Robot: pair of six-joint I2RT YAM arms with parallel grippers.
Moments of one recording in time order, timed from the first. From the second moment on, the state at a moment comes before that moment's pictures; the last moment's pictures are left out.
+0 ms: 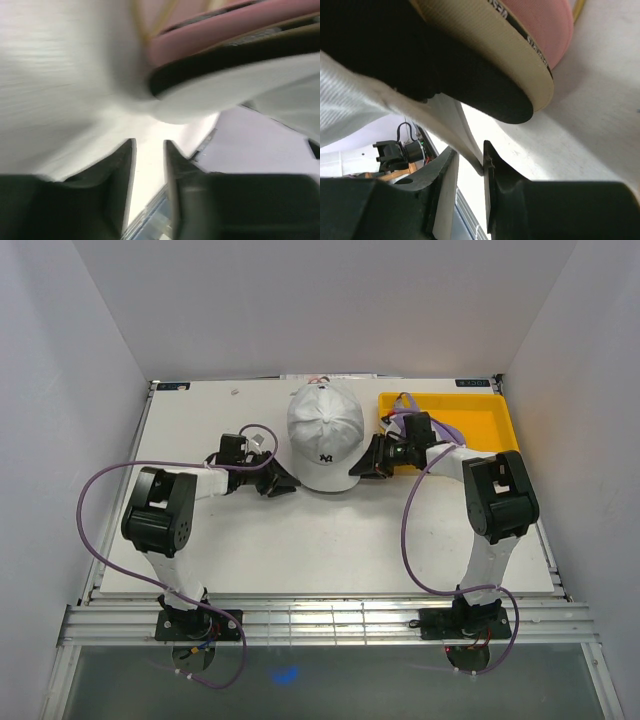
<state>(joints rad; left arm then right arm) -0.22 1.81 0.90 0.13 0.76 -0.89 0.28 1.91 1.11 -0.03 -0.88 0.61</state>
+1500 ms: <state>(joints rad) -0.18 1.58 0.88 -0.10 0.69 -0.86 0.12 1.59 1.44 -0.59 -0.46 0.35</state>
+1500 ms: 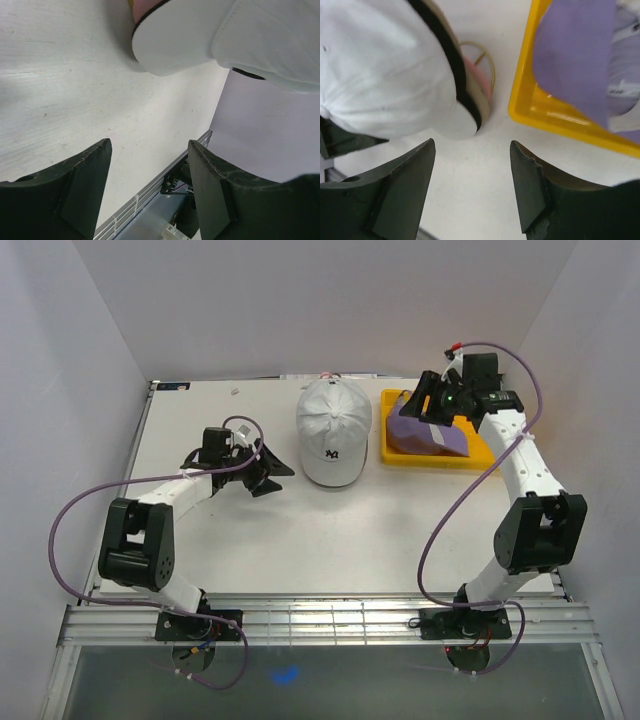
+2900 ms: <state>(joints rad) -0.30 1.36 1.05 -0.20 0.71 -0.89 -0.02 2.09 2.00 -0.80 -0.59 0.30</state>
